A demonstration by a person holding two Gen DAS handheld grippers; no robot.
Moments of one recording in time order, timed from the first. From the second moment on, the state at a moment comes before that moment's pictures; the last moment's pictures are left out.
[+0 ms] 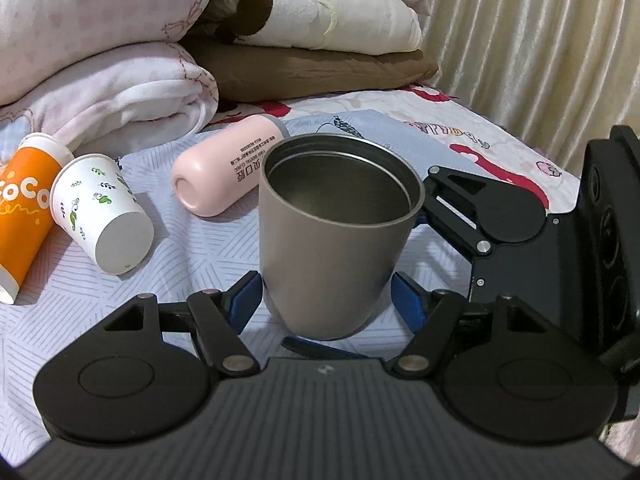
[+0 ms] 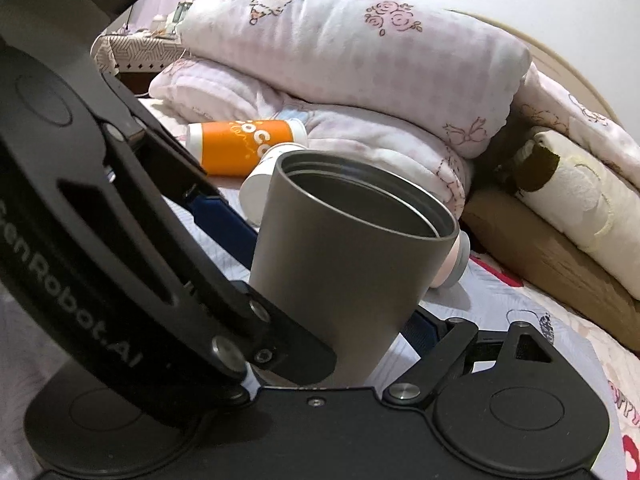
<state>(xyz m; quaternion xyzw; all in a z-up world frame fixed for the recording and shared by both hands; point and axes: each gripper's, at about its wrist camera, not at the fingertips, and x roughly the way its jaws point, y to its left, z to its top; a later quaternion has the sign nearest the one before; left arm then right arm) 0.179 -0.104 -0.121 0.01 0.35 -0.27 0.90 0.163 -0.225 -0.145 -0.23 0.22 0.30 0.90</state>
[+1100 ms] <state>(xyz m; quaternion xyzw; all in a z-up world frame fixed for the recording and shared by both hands) 0.043 -0.050 0.013 -0.01 0.33 -0.05 0.94 0.054 -0.298 -0.009 0.01 0.25 0.20 0.95</state>
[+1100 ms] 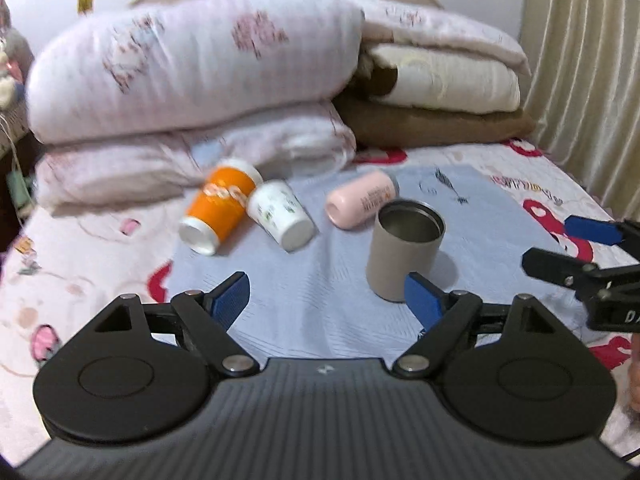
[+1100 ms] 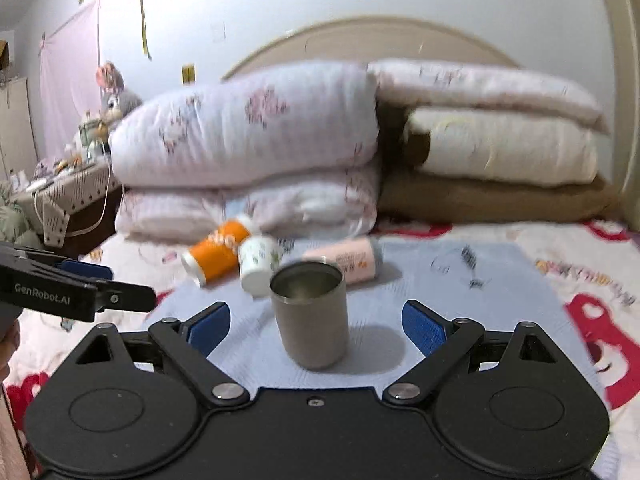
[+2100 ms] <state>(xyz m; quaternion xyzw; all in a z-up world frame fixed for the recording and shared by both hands) -0.026 -0.045 0.009 -0.03 0.28 0.05 0.96 -0.030 -0.277 0.008 -0.01 0.19 0.11 0.97</state>
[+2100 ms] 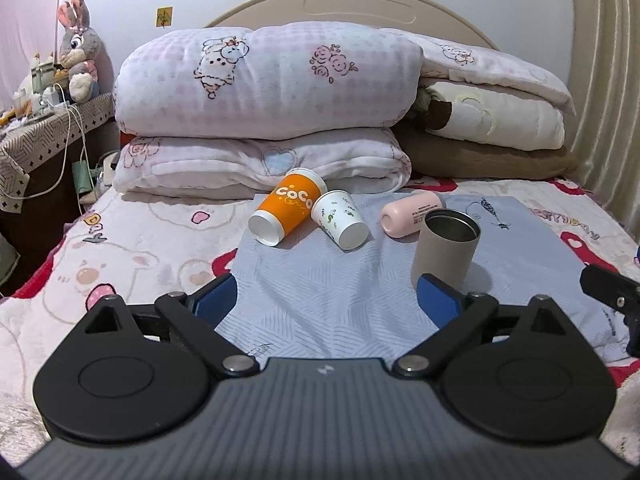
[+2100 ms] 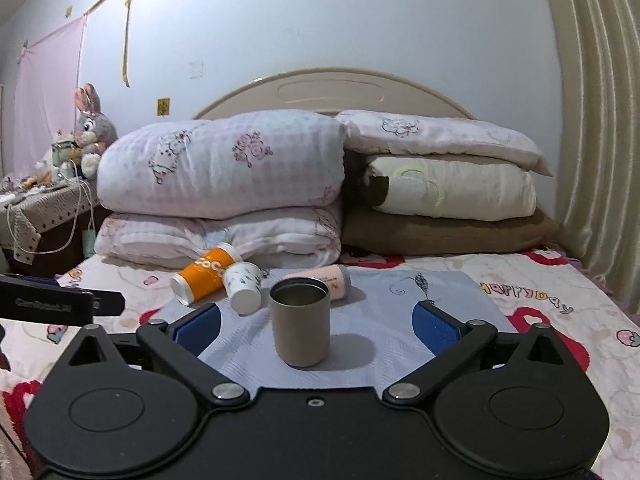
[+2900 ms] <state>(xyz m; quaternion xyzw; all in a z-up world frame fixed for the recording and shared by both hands) -0.021 -0.051 0.000 0.00 0.32 0.06 0.95 -0.020 -0.277 0.011 0.00 0.22 0.07 0.97</state>
